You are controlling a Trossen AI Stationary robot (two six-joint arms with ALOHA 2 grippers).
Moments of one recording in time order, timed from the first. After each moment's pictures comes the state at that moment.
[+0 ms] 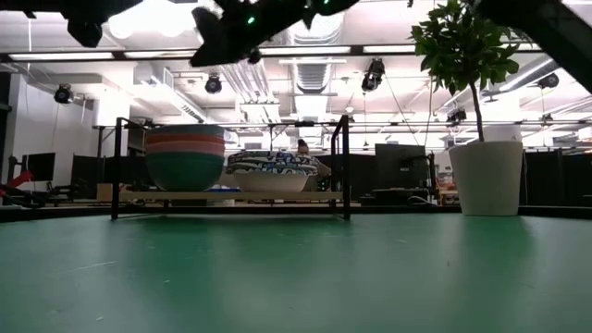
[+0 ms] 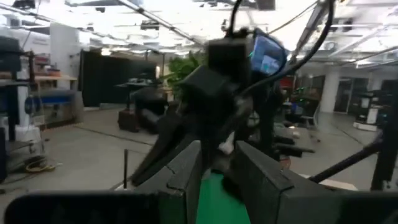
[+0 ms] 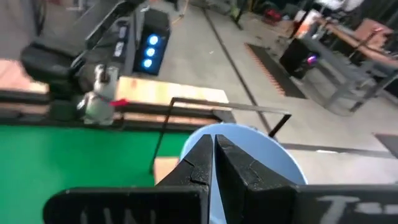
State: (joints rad) left arm -0.30 0.19 0.42 0.02 -0.62 0.04; right arm -0.16 2.20 2.11 -0.19 0.14 -0.30
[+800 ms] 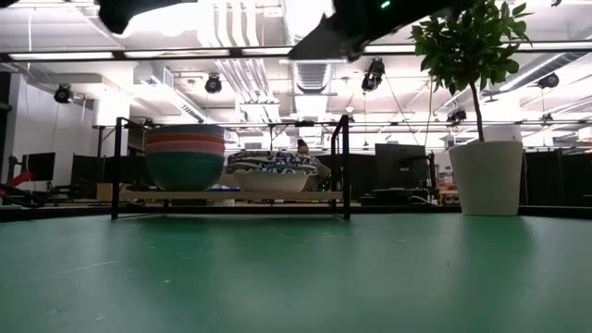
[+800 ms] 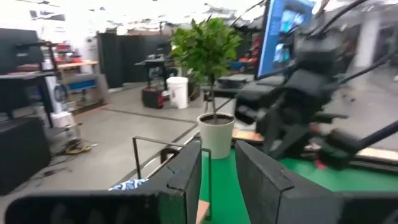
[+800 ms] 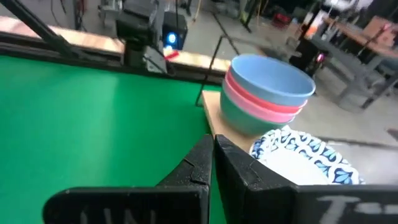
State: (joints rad) left arm -0.26 0.58 0.55 0.11 -0.68 0.06; right arm 0.03 1.51 1.01 0.22 0.28 -0.21
